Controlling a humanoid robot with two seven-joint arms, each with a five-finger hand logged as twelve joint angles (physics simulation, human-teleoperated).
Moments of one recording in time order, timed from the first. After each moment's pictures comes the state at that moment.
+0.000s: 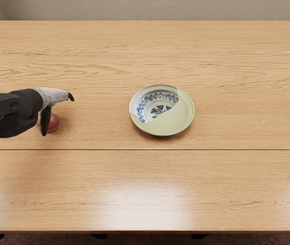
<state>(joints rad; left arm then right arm) -1.19 0.63 -0.03 -1.38 1.30 -0.22 0.61 -0.04 0.00 -0.06 0.22 -0.06 0.09 0.07</state>
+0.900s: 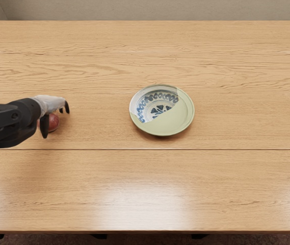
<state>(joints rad) -1.12 0.63 -0.03 -1.38 1.34 -0.17 0.61 -0.04 0.00 -0.05 0.22 -0.06 0.09 0.07</state>
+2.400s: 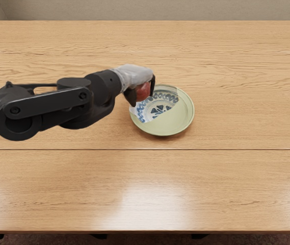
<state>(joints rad) -1.31 0.28 -0.15 -1.40 1.31 -0.14 0.61 -0.04 0.00 -0.06 0.22 -0.06 0.09 0.07</state>
